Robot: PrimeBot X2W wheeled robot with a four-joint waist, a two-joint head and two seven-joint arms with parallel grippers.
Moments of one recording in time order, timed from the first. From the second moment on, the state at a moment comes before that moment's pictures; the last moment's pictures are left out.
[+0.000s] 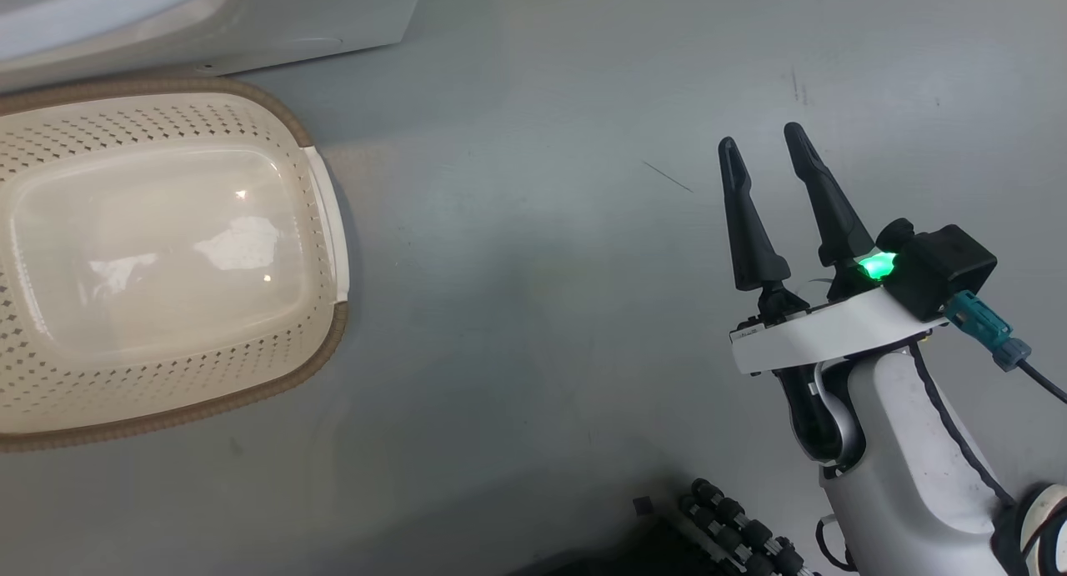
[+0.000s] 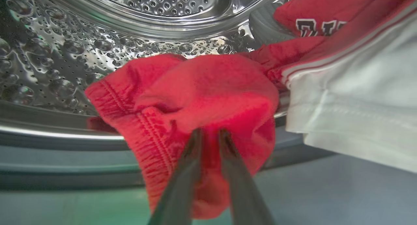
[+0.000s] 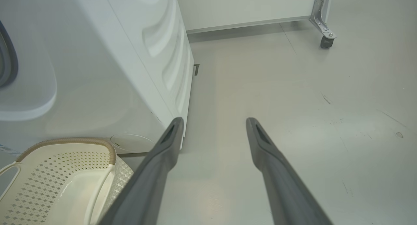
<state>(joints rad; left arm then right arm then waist) -1.05 0.57 -0.10 0.54 -0.07 0.01 0.31 -0.34 -0.04 0.27 0.12 0.43 0.07 -0.25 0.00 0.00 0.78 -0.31</state>
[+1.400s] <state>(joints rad) -0.77 0.22 -0.16 0.70 -0.23 -0.07 -0.19 -0.29 -0.06 0.14 0.20 0.31 0.07 -0.25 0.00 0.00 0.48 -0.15</state>
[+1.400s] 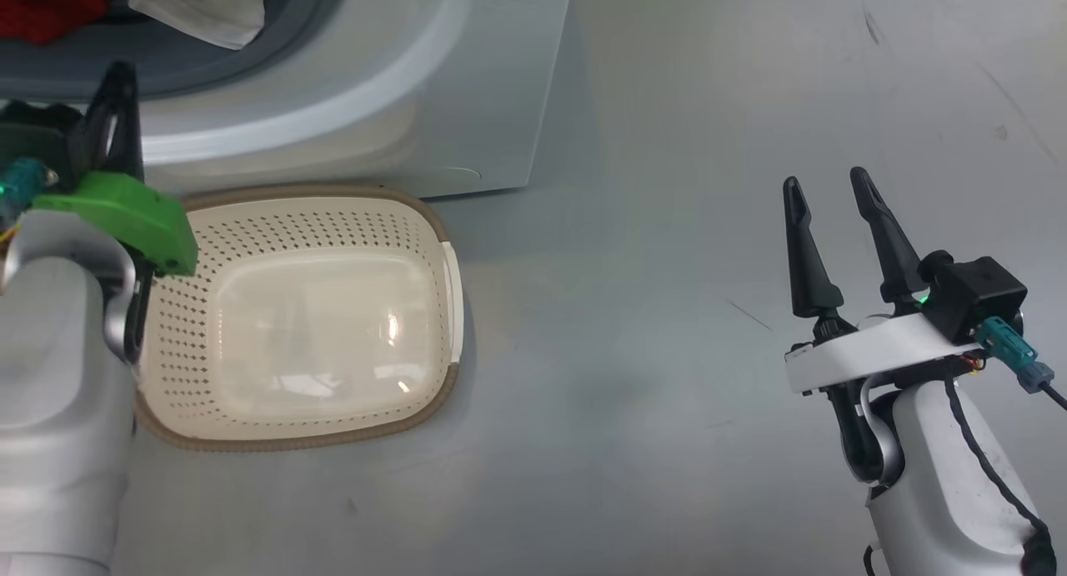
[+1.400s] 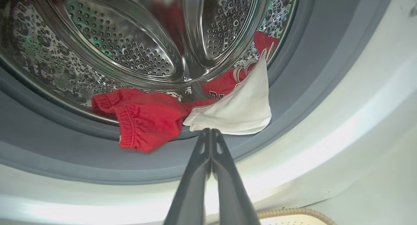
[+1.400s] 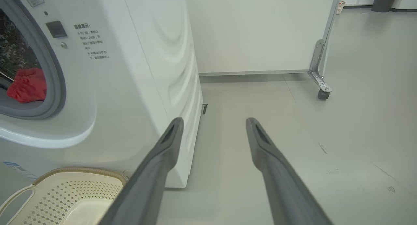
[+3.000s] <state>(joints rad) -0.20 0.14 -0.06 0.25 -0.39 -0.12 -0.26 -0.09 -0.06 0.13 0.20 0.30 0.10 -0.25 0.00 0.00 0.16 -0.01</state>
